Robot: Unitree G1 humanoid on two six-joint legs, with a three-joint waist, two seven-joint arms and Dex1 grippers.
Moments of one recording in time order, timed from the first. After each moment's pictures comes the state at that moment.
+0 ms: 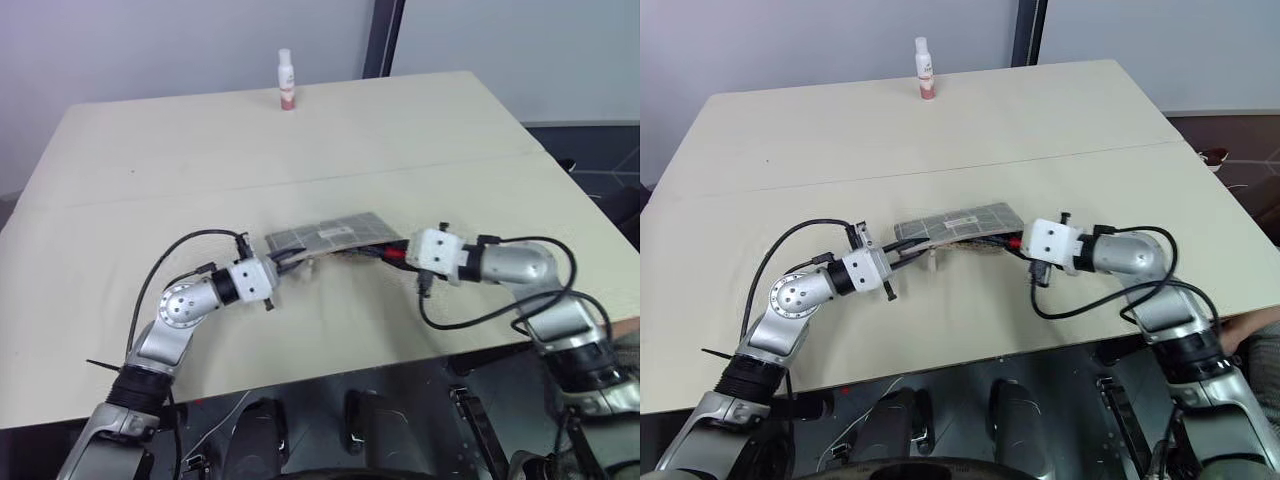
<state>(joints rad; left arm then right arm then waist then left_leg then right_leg) -0.29 0.48 -0.20 0.09 0.02 -0.46 -0.77 -0.46 -0.68 0.22 -0.05 -0.06 0.04 0.94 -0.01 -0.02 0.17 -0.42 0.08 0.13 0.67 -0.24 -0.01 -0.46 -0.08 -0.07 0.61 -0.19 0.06</state>
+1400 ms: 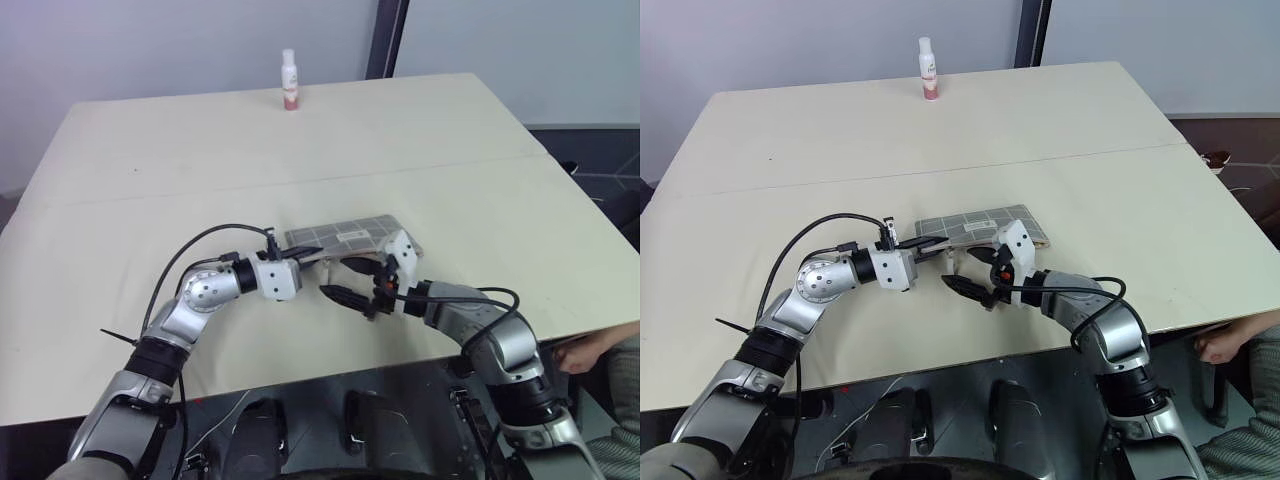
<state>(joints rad) -0.45 0.45 -0.26 0.31 0.22 -0.63 -0.66 -0.29 -0.35 0.13 -0.21 0.53 0.69 0.69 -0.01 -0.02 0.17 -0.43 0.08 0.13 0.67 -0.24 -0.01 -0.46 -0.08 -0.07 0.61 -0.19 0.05</state>
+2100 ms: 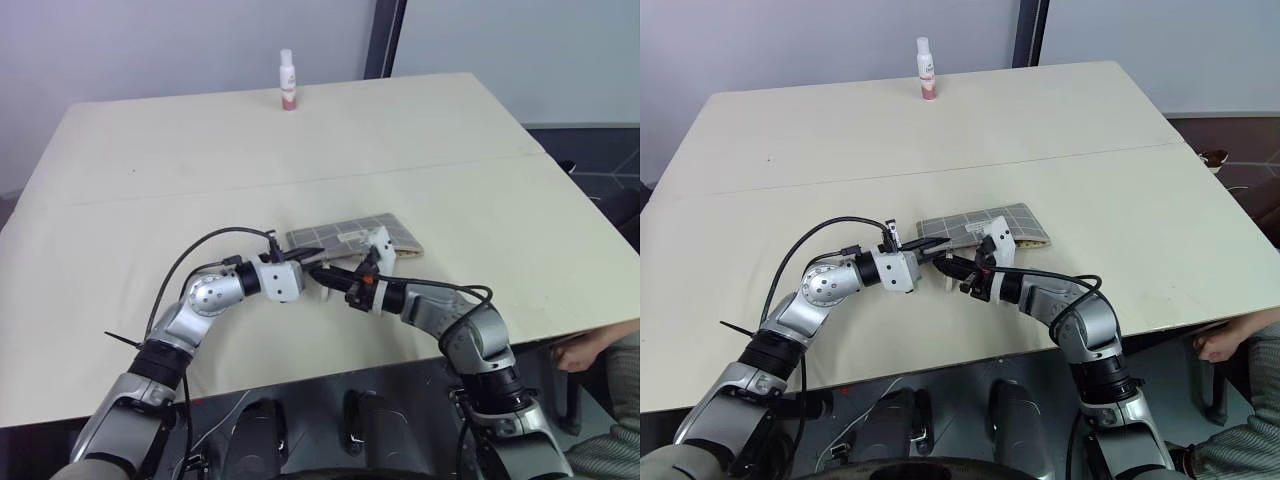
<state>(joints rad) -0.44 0.44 -0.28 0.31 0.23 -0.62 -0.61 -0.33 -0.25 0.11 -0.15 0.58 0.78 0.67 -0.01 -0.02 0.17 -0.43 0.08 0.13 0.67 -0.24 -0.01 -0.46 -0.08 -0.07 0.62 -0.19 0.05</state>
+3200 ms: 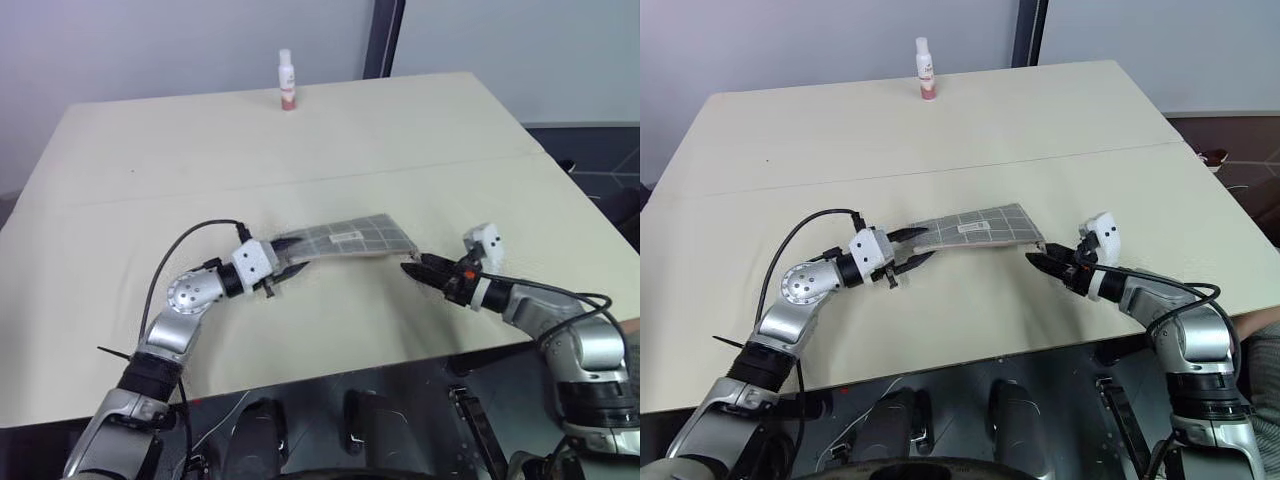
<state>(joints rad) -0.34 0.45 -0.18 0.18 -0.15 -0.28 -0.79 -0.19 -0.62 -0.15 -0.12 0.57 0.64 0.83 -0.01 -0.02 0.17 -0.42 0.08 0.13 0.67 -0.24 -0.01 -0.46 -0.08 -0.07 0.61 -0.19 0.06</state>
